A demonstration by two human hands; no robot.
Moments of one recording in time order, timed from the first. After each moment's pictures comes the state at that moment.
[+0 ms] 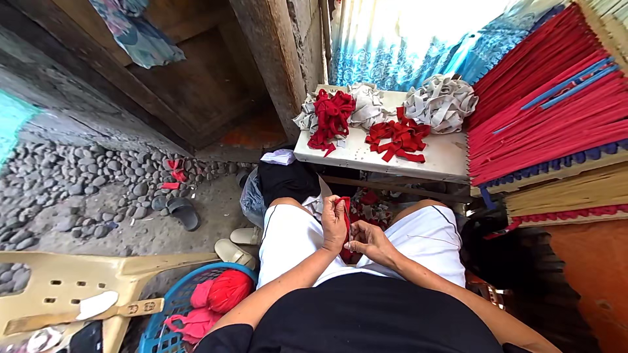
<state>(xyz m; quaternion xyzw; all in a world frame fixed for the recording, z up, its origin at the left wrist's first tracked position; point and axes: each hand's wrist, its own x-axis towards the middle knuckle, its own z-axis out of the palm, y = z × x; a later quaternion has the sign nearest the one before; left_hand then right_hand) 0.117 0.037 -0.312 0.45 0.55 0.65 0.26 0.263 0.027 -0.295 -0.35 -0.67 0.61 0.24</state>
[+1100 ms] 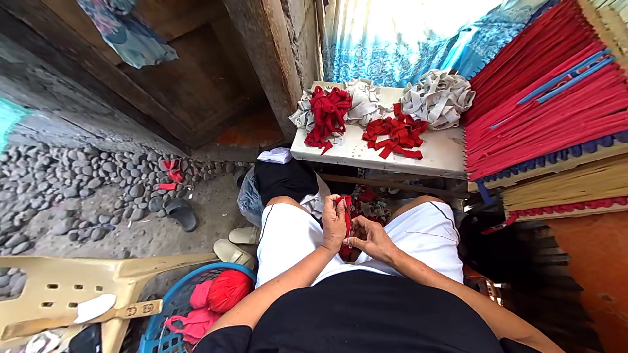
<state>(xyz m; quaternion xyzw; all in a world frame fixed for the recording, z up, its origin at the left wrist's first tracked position) 0.120 0.035 -0.314 0.44 0.54 0.64 0.33 0.265 0.029 -0.296 -0.36 -0.68 0.58 0.25</state>
